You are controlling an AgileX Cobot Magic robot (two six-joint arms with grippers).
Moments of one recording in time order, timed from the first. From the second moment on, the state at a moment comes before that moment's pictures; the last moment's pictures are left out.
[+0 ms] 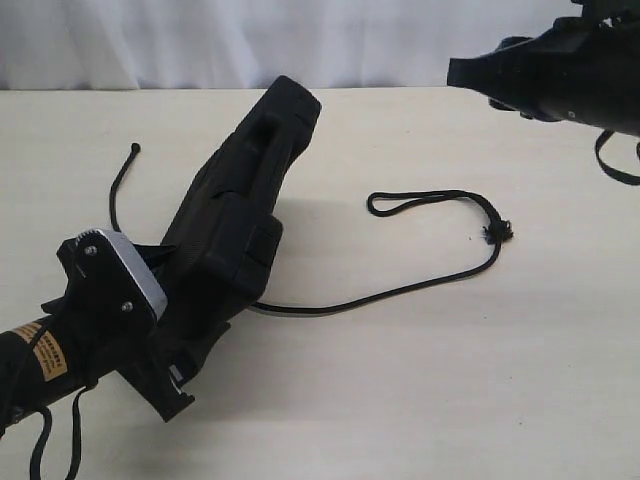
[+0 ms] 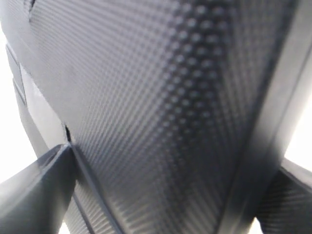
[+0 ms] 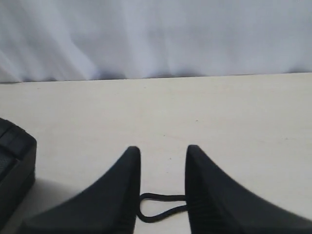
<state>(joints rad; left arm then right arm) -0.53 1.58 -0.19 -0.05 -0.80 0.43 0.28 1.40 -0.88 1.75 -0.04 -1.54</state>
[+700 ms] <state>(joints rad) -0.53 1.58 -0.19 -0.05 -0.80 0.41 0.16 2.07 -1.43 -0.25 0.67 -0.20</state>
